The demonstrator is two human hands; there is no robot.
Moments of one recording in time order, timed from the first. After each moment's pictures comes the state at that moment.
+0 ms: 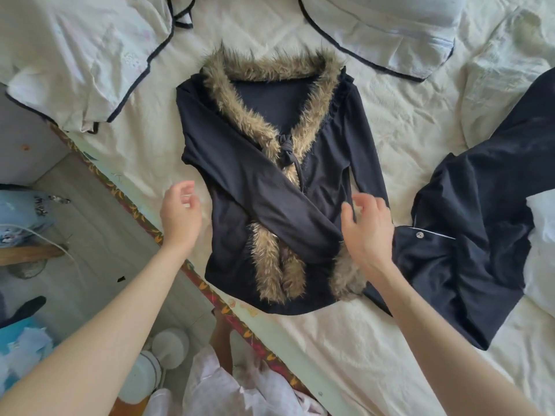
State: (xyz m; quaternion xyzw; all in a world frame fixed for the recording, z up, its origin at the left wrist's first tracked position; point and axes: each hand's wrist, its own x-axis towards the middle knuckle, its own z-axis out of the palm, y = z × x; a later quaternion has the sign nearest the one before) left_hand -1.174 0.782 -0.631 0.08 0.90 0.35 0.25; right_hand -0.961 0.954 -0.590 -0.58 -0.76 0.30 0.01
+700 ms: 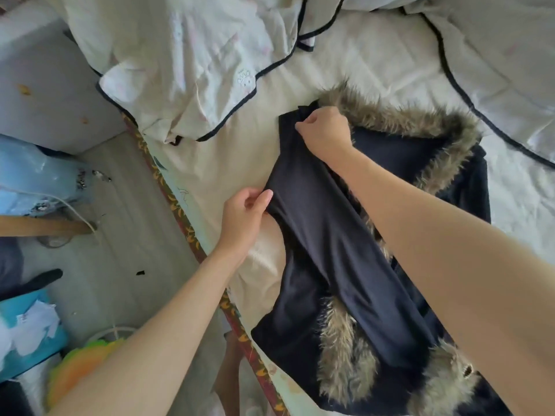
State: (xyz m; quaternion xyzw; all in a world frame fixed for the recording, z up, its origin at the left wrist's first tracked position) left_hand -1.260 0.801 -0.665 -0.05 0.80 0.51 0.32; right_hand -1.298 0.985 -0.648 -0.40 -0.82 0.40 -0.11
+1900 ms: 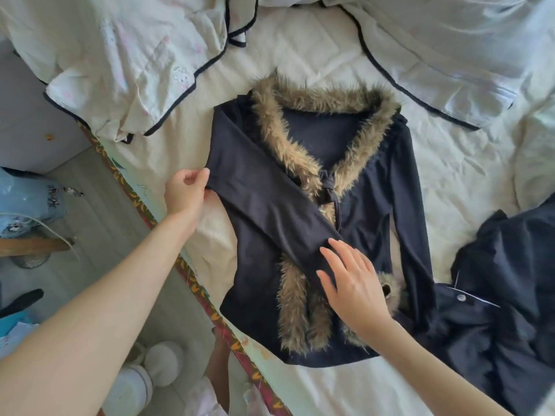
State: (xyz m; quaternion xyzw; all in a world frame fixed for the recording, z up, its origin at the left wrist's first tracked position) left_hand -1.268 0.810 -0.659 -0.12 0.84 0.45 0.27; right_hand -0.993 0.925 -0.629 -0.26 -0.94 0.19 -0.10
